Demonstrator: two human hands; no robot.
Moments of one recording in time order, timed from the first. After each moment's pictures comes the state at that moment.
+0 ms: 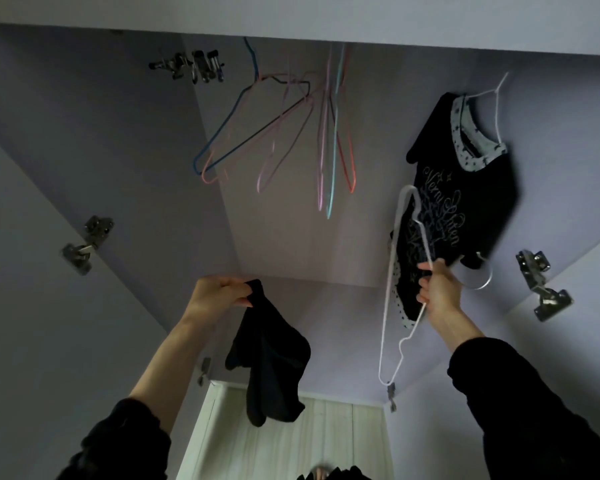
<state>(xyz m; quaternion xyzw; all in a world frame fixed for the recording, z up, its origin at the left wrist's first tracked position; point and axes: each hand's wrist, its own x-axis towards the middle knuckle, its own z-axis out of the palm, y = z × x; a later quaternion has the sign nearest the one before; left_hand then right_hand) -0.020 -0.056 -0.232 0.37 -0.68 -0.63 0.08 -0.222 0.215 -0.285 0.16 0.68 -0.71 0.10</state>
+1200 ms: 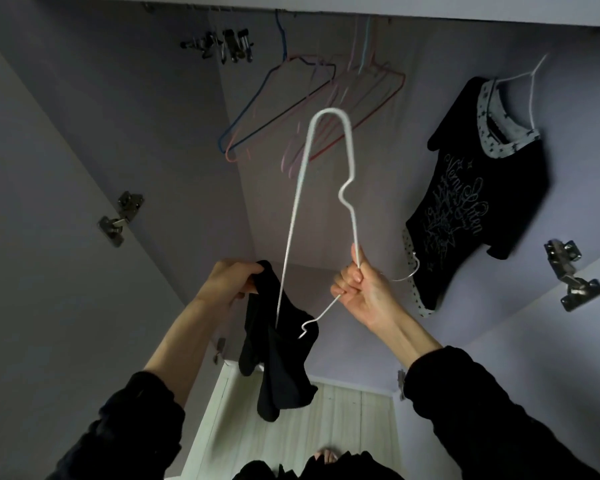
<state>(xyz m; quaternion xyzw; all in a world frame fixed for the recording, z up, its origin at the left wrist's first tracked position) 0.002 -0.055 -0.223 0.39 -0.66 -0.64 0.06 -0.113 0.111 -0.259 0.04 0.46 -0.81 0.36</state>
